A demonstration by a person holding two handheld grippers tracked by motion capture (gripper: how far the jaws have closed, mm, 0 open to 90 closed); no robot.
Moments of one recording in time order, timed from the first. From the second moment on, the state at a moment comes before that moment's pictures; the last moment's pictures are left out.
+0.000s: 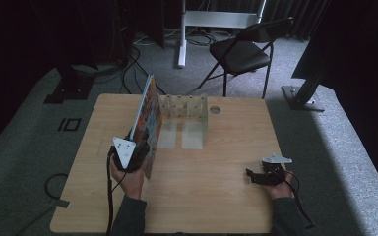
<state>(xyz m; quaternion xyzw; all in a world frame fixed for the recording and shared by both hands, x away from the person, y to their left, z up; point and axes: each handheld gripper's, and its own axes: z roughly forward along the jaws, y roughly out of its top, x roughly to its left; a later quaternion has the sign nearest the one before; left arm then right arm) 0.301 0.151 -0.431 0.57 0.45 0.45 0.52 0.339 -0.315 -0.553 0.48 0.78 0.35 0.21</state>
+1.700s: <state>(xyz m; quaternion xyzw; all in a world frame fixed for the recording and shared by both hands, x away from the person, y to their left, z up) 0.275 0.170 -0.438 0.66 0.41 0.38 0.50 0.339 -0.315 -0.553 0.48 0.78 0.35 0.21</state>
